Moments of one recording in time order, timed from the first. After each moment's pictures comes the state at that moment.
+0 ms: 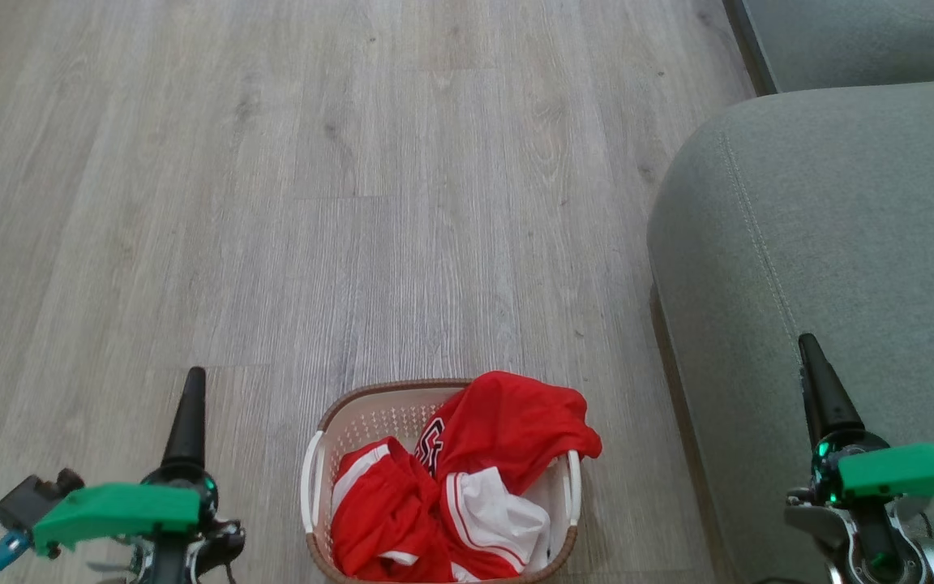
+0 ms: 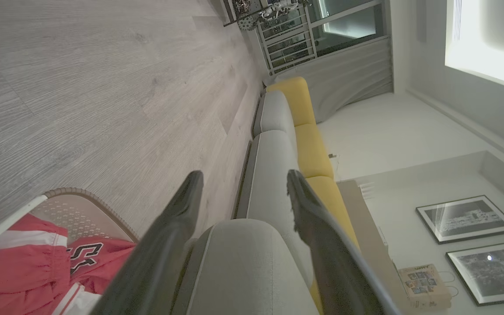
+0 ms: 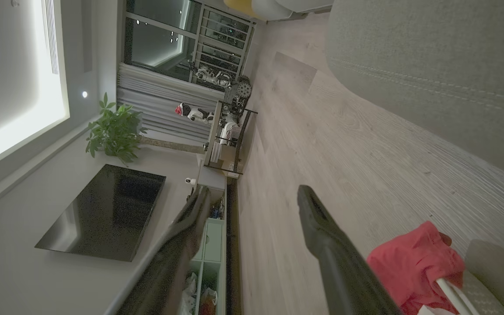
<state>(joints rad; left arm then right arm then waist) 0.00 0.03 0.01 0.23 -1.30 -0.10 0.00 -0.01 -0.08 -0.05 0.20 1.41 0.13 0.00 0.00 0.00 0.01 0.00</state>
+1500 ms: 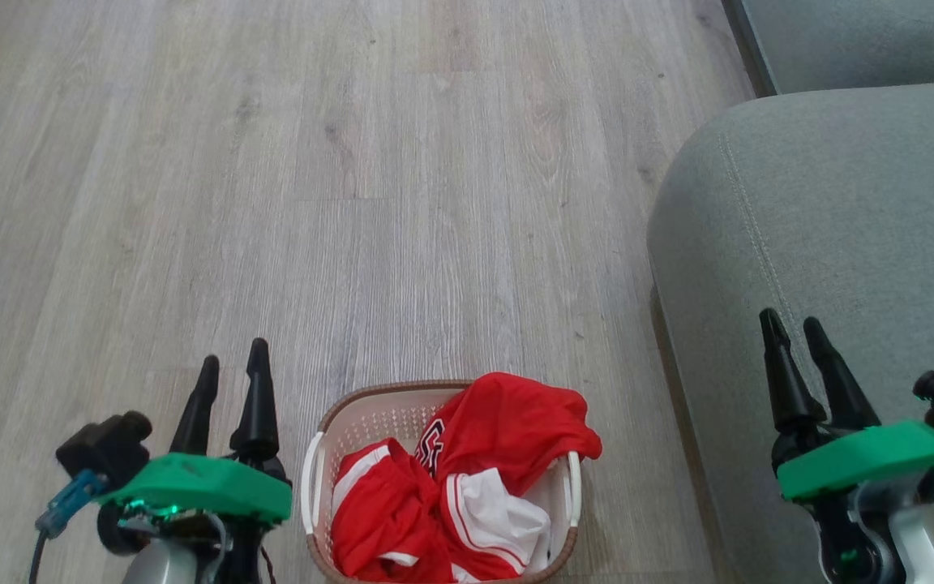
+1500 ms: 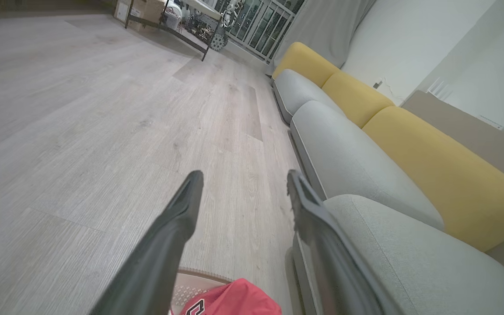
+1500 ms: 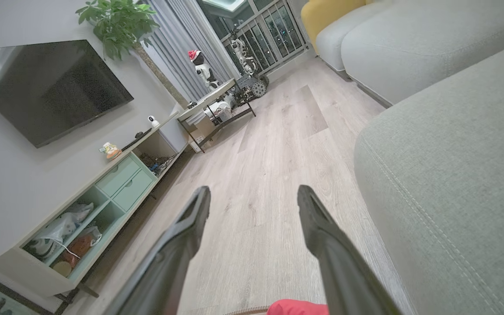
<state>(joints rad) -0.02 0.03 -0.12 0.14 -0.60 0.00 -0.13 -0.02 -0.17 0.07 0.11 0.76 0.13 -0.13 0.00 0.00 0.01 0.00</state>
